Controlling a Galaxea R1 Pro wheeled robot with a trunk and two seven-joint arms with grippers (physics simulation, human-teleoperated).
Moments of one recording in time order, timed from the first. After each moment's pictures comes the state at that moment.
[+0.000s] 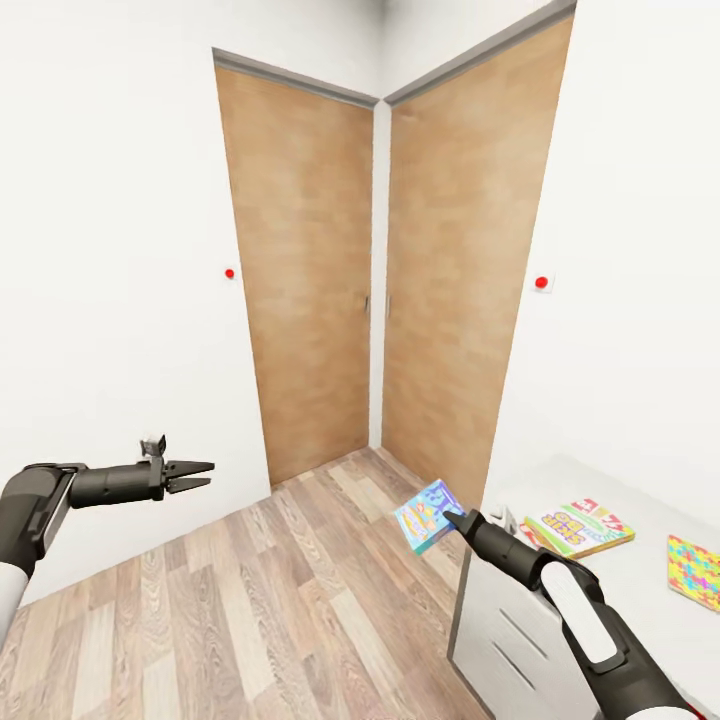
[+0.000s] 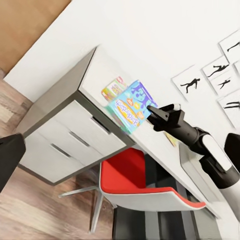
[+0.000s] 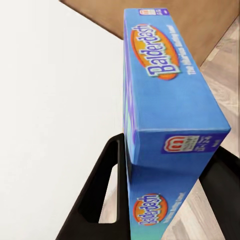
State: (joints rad) left arm -0.81 0.42 0.18 -0.77 -0.06 0.95 -1.56; right arm -0.41 -0.15 0.03 -1.06 -0.98 0.59 0.31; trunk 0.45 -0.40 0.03
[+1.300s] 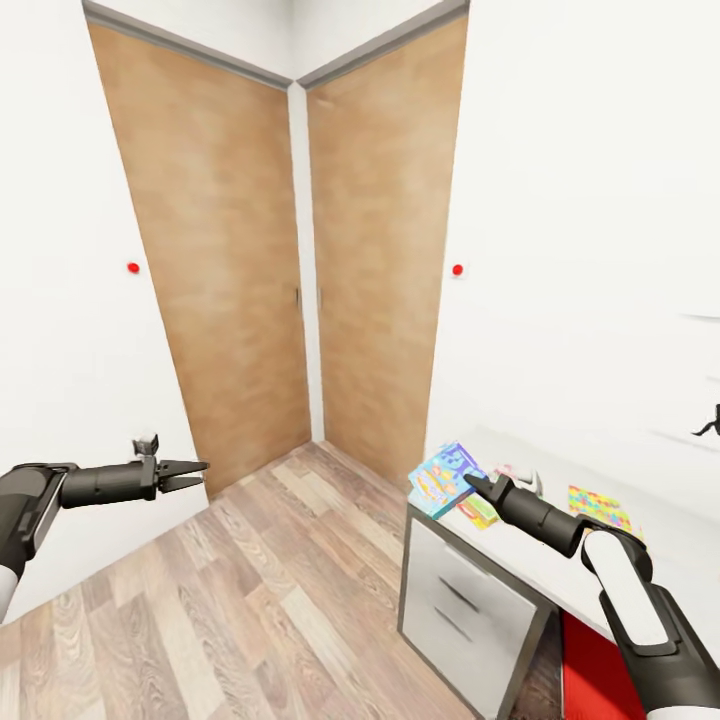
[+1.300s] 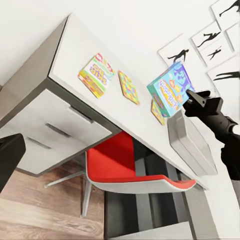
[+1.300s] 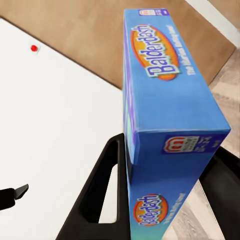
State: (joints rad) left arm -0.81 0.44 0.19 -0.77 -0.06 0.95 -1.56; right arm -0.41 -0.18 -0.12 -1.33 -0.99 0.80 0.31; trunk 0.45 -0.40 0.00
